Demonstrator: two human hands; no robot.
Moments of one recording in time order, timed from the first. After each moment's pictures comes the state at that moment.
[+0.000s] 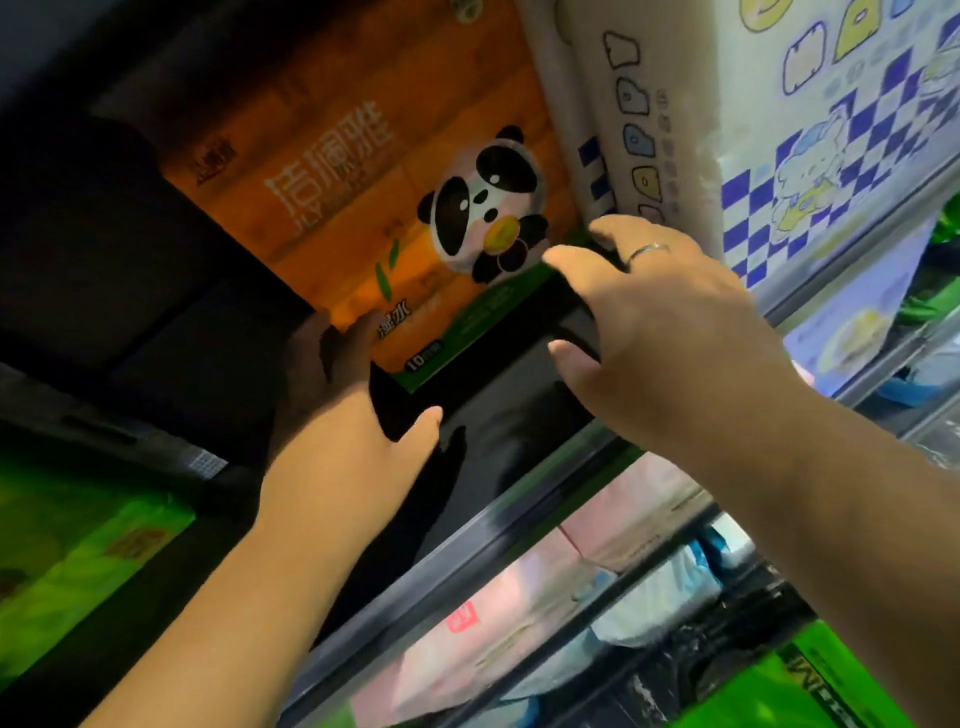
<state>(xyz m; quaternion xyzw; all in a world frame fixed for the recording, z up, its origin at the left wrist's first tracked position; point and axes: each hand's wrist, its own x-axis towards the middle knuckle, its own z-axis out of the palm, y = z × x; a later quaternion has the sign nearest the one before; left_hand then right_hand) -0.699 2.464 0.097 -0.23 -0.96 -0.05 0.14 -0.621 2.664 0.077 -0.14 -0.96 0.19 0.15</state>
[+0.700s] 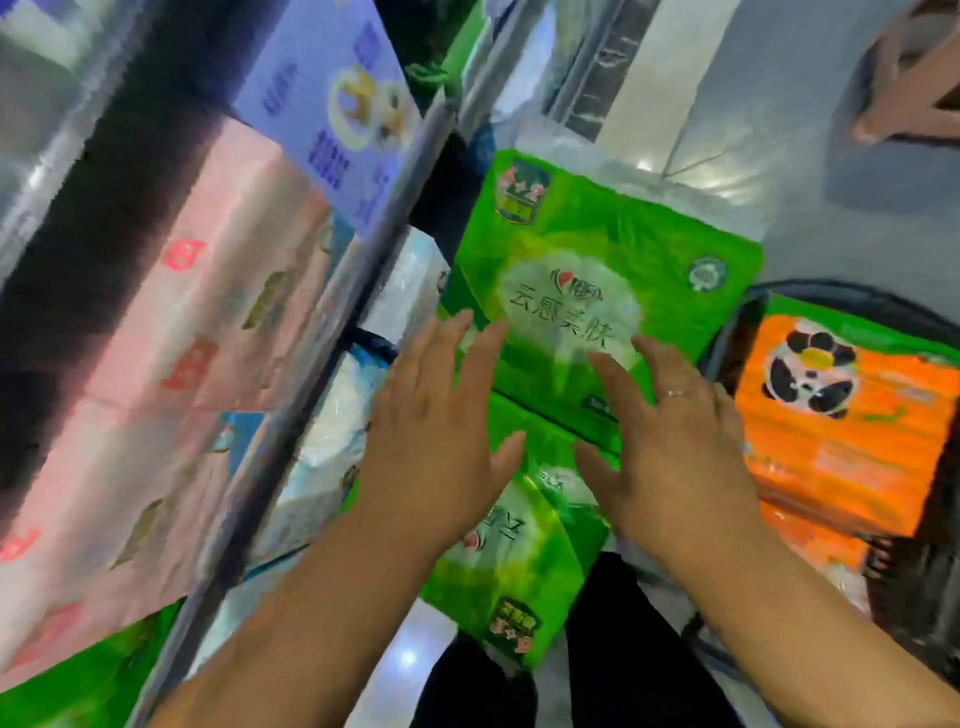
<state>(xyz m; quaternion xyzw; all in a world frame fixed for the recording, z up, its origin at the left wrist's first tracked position) -0.424 2.596 -0.093 -0.59 -0.79 -0.06 -0.13 -0.251 2.665 -0.121 -0.48 -0.86 0.18 0.00</state>
